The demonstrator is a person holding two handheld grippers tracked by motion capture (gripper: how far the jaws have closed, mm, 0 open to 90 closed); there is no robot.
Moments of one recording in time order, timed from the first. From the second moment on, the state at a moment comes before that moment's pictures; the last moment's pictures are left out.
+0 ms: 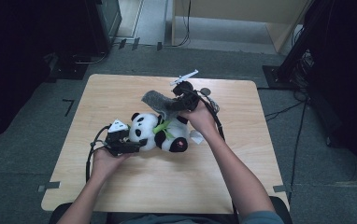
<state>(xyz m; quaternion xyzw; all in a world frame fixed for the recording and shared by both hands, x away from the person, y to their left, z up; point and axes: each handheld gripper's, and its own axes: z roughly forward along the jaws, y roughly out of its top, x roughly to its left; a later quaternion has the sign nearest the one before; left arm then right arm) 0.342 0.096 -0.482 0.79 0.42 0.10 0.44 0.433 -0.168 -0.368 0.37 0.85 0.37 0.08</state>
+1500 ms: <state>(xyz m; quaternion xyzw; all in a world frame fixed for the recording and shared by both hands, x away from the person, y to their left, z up) 0.342 0.096 -0.482 0.79 0.42 0.10 0.44 0.396 -0.236 -0.392 0.40 0.82 0.40 0.11</state>
